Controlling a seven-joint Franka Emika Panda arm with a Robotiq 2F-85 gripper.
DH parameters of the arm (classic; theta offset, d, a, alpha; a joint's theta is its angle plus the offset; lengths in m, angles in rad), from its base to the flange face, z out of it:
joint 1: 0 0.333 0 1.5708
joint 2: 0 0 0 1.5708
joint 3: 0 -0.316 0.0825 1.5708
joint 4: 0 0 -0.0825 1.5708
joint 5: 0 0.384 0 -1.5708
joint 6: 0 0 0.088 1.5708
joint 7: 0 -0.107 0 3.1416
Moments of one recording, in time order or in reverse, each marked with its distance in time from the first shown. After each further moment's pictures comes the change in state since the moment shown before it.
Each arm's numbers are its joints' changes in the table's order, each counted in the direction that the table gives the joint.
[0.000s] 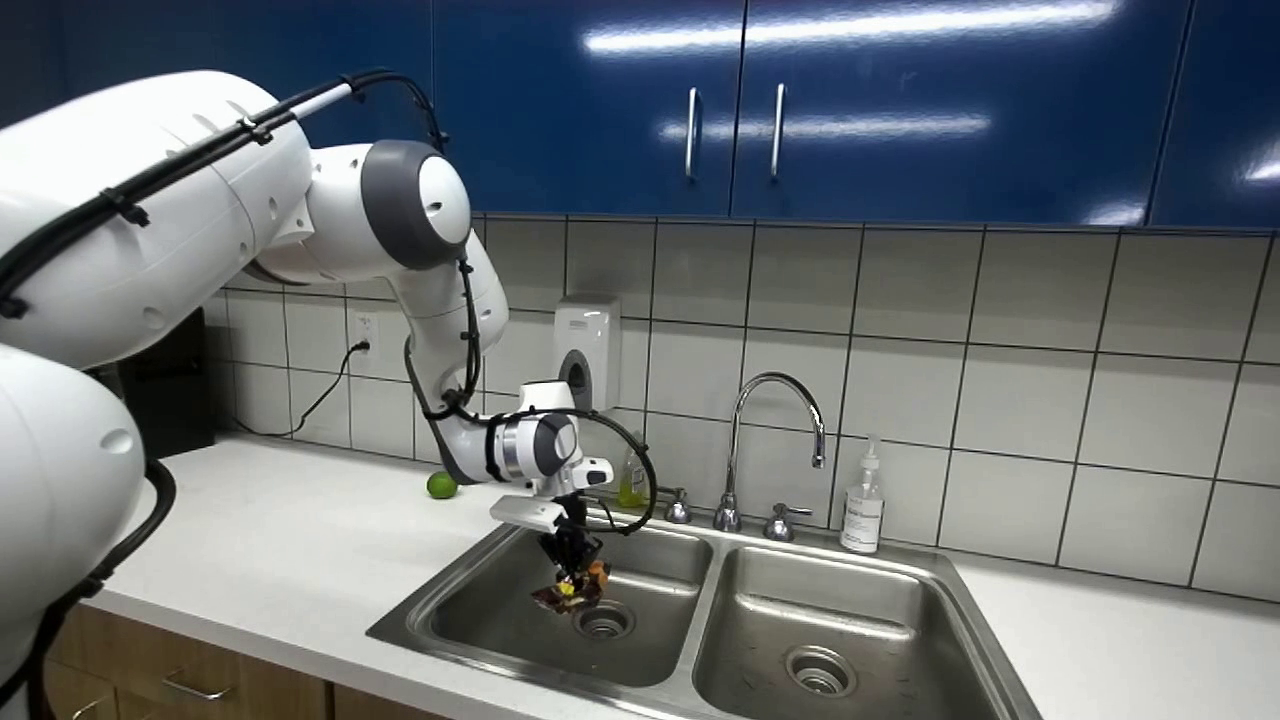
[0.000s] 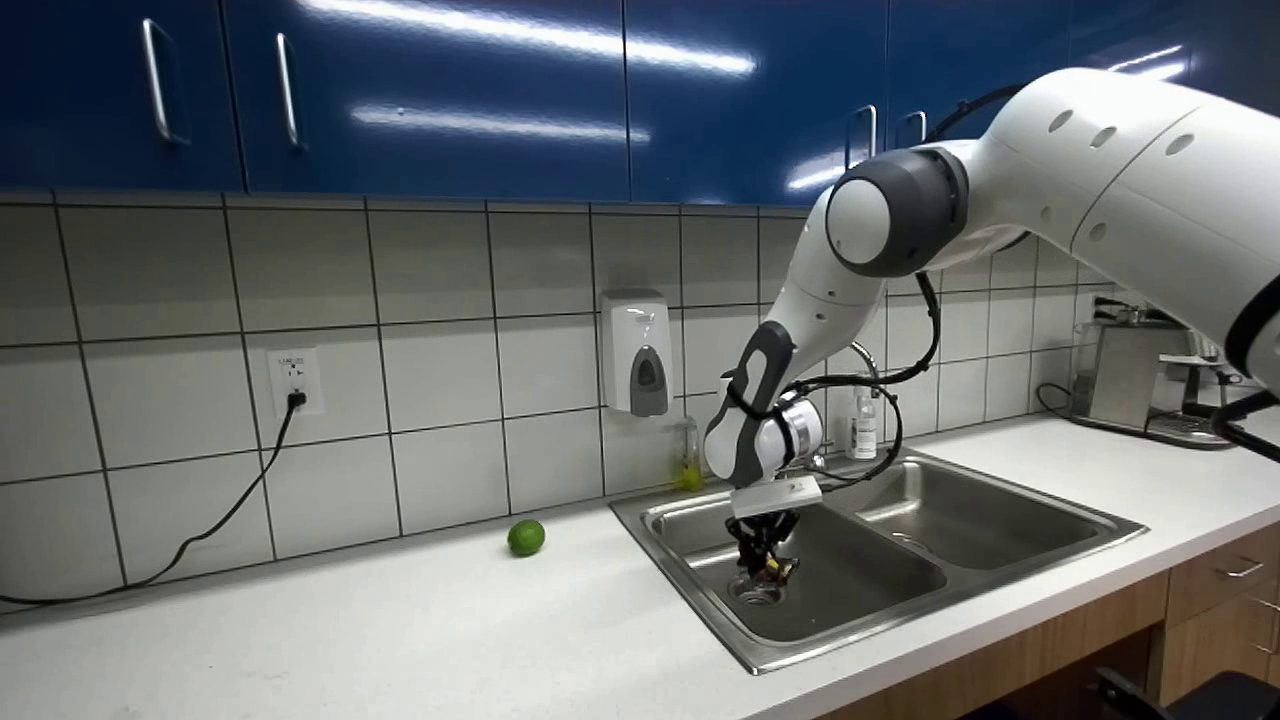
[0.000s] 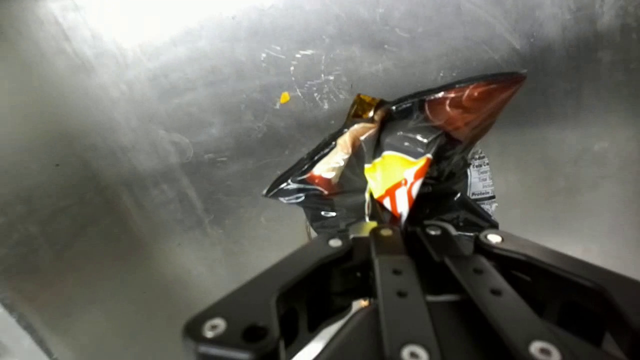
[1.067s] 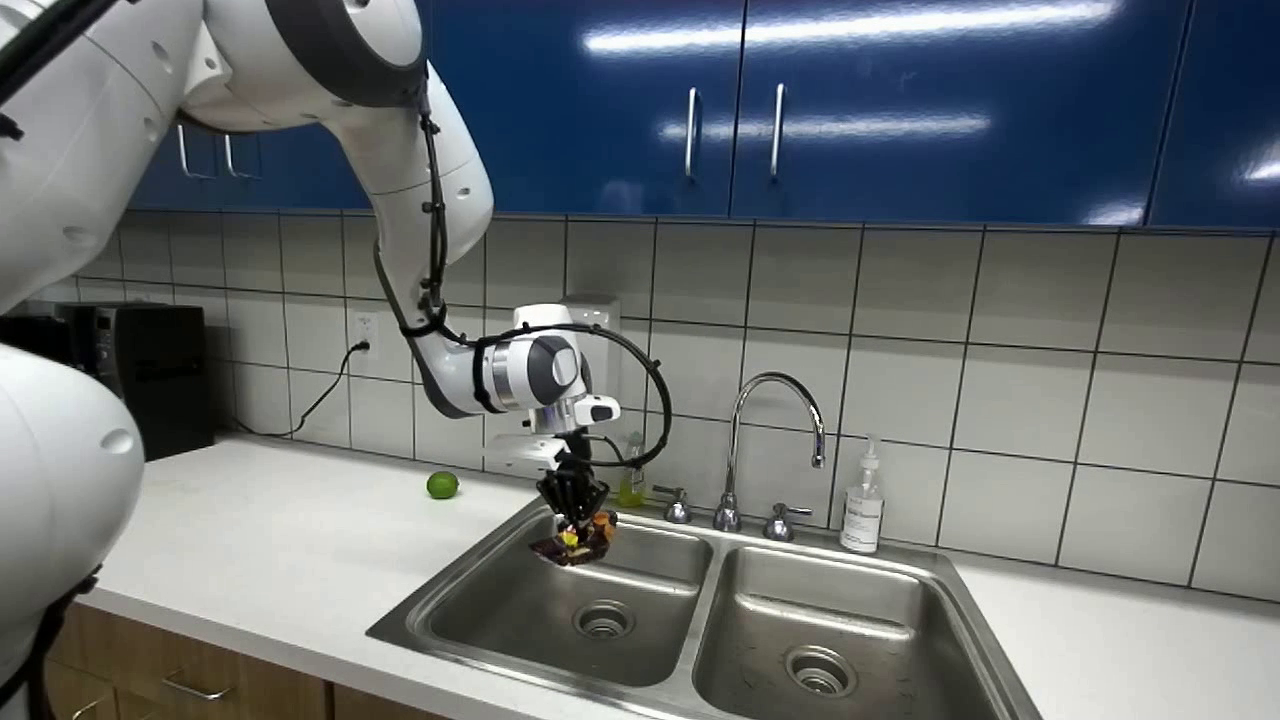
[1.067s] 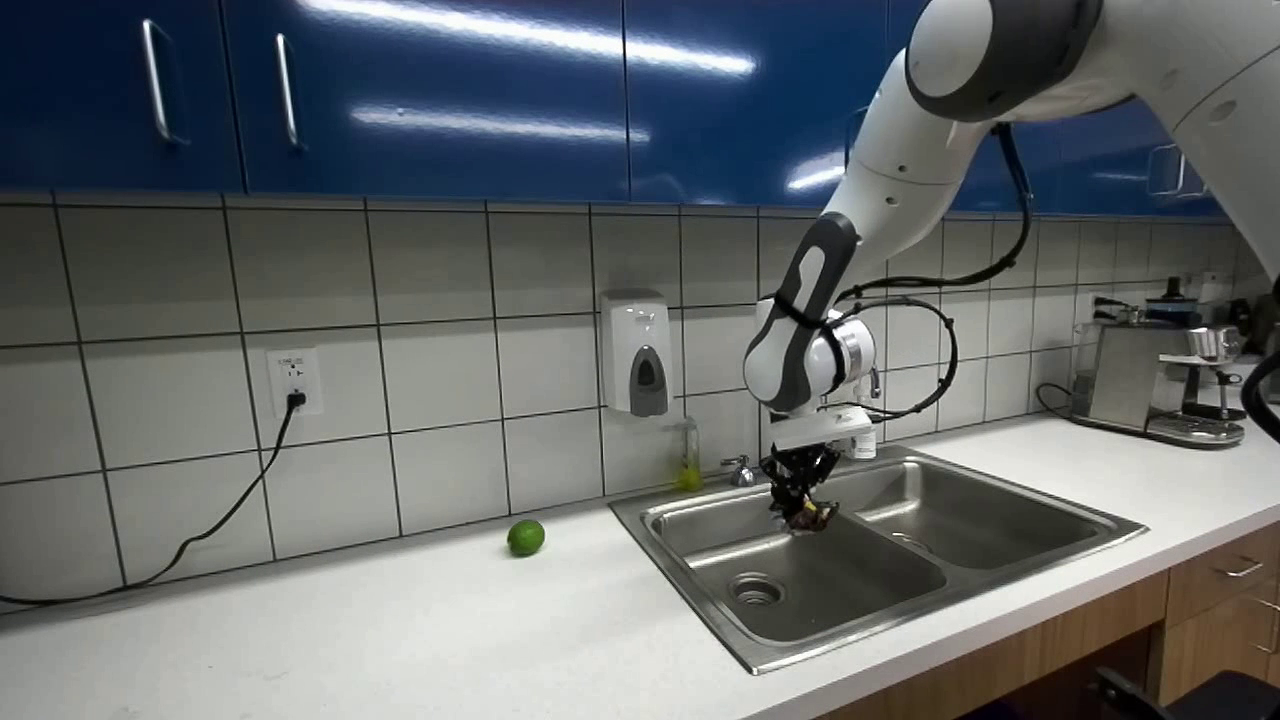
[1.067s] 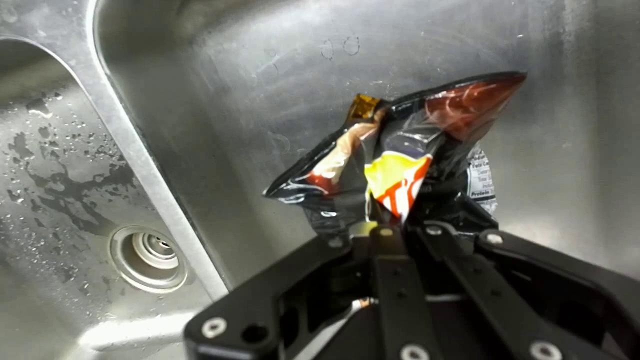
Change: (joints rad) arm 0.003 0.415 0.040 0.381 -0.081 0.000 0.027
